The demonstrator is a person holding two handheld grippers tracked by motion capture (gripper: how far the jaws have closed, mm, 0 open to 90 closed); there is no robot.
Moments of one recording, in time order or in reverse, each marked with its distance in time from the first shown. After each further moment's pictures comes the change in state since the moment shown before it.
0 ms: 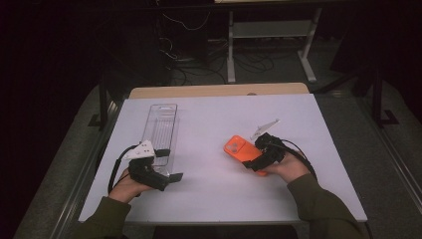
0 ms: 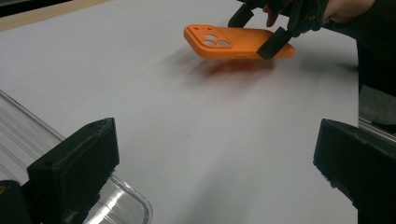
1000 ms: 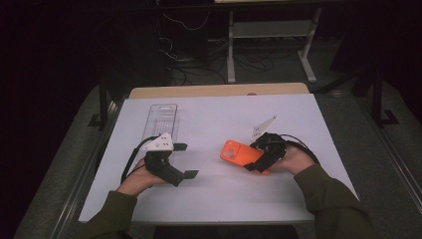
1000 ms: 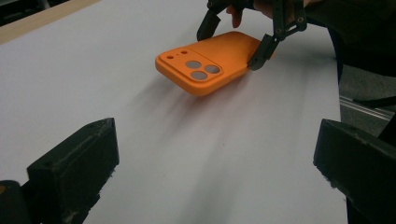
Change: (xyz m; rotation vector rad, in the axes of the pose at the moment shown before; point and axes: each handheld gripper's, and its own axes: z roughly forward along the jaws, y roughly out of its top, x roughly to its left) left arm -0.011 0.037 0.033 0.041 -0.090 0.105; right arm -0.010 0.008 -0.004 0.002 0.155 -0.264
